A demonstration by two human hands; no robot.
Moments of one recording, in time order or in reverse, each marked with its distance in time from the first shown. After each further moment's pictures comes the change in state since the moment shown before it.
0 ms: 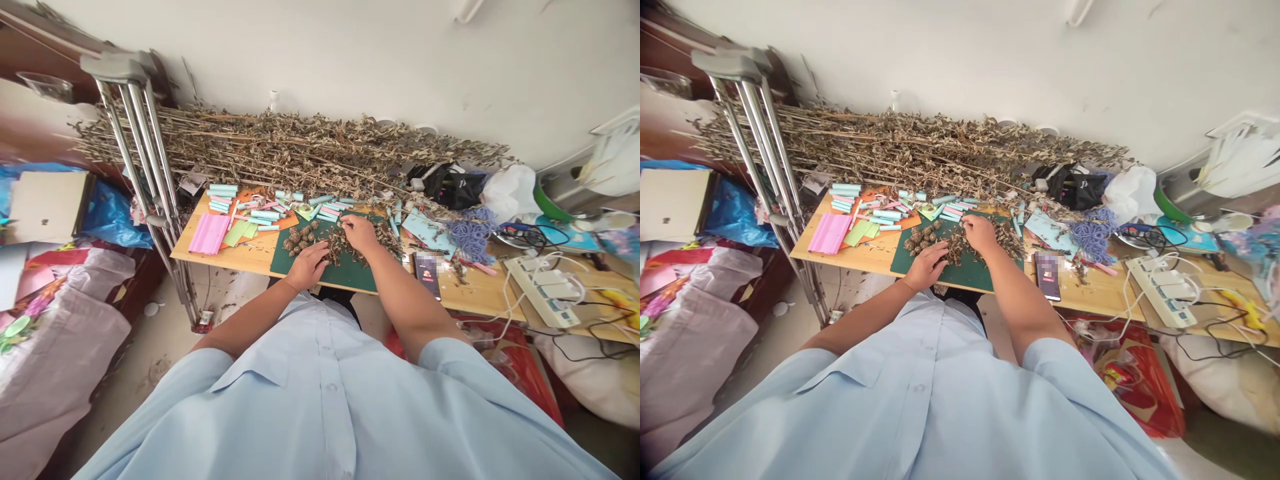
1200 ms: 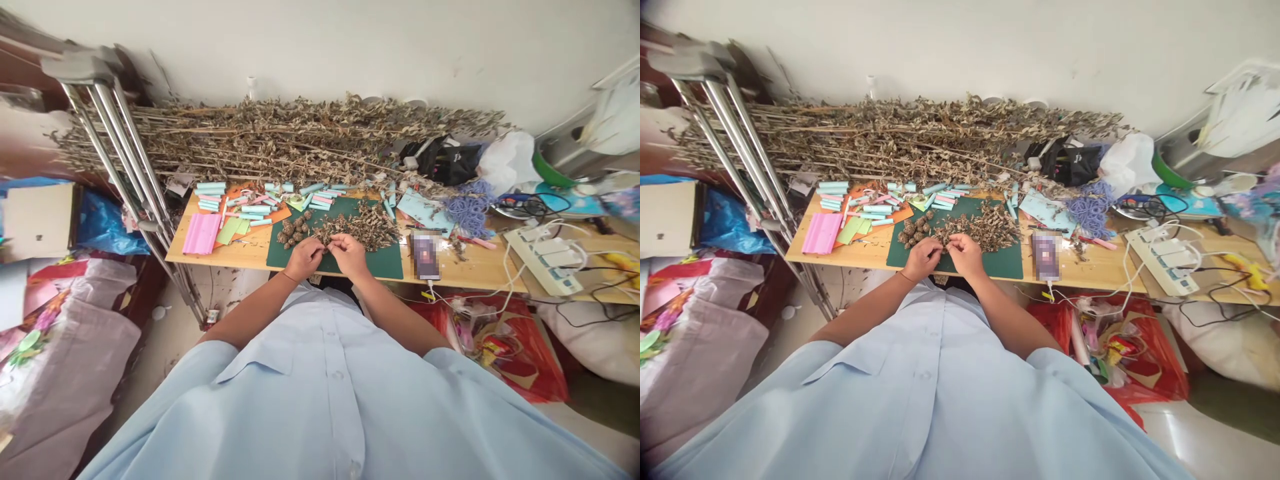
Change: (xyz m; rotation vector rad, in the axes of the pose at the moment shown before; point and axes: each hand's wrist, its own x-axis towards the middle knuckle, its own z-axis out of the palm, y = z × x) left_hand 0.009 0.001 0.005 -0.095 0.091 0.060; right_hand -0.109 -0.048 0.030 0.733 0.185 0.261
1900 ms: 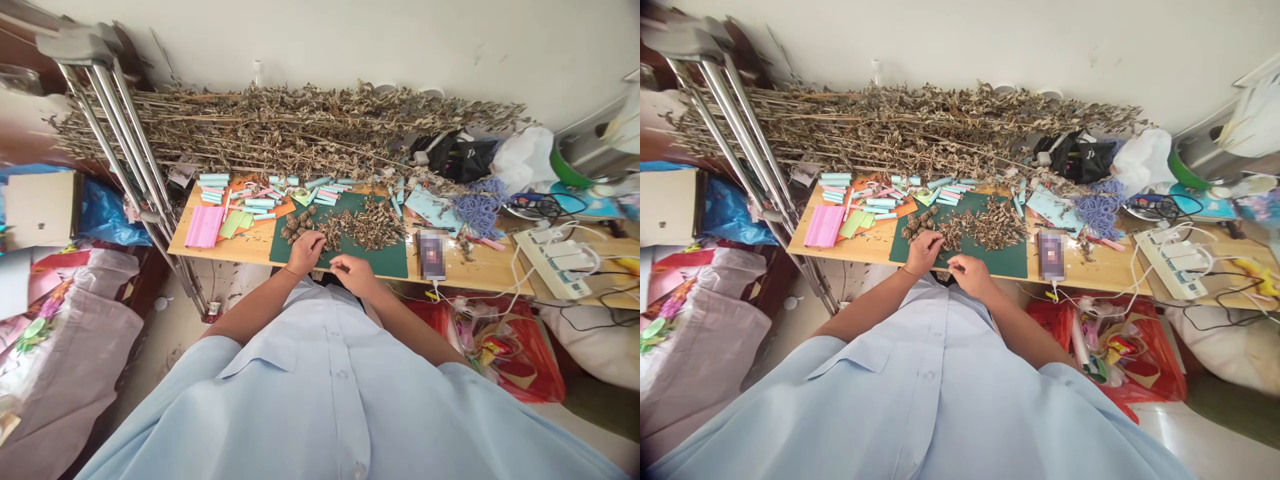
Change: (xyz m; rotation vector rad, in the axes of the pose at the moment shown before) left_hand -0.002 -0.002 0.002 0.013 0.118 -0.180; right_hand -0.047 -0.002 -0.028 -0.339 -0.346 -0.150
